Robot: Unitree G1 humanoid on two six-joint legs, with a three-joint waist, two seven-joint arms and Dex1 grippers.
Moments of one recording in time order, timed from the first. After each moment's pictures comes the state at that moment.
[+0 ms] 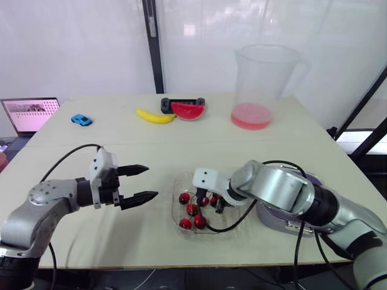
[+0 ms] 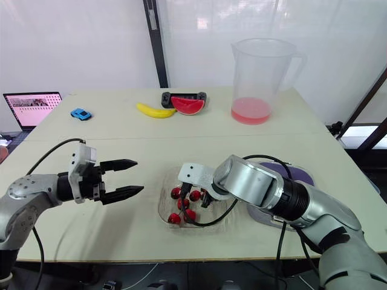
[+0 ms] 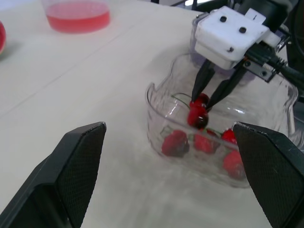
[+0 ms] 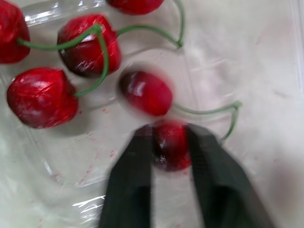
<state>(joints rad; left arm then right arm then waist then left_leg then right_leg) -0.26 0.79 0.19 -0.30 -0.65 0.52 -1.05 -1.08 -0.67 0.81 -0.43 0.40 1.54 0.57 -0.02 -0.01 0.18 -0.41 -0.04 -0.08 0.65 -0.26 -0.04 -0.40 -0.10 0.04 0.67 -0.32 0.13</state>
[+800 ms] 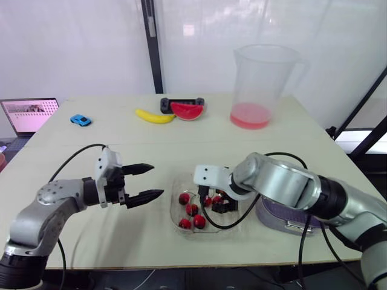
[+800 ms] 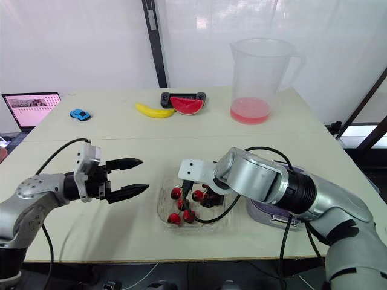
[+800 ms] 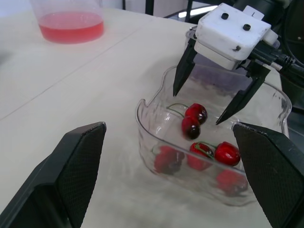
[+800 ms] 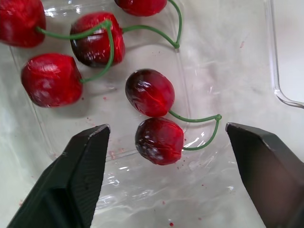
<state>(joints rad) -0.26 0.74 0.16 -0.29 -0.65 0.51 -1.04 -1.18 -0.74 0.87 -0.45 0.39 1.48 0.69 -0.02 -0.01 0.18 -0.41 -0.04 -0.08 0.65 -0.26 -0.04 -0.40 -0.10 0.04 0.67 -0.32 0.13</state>
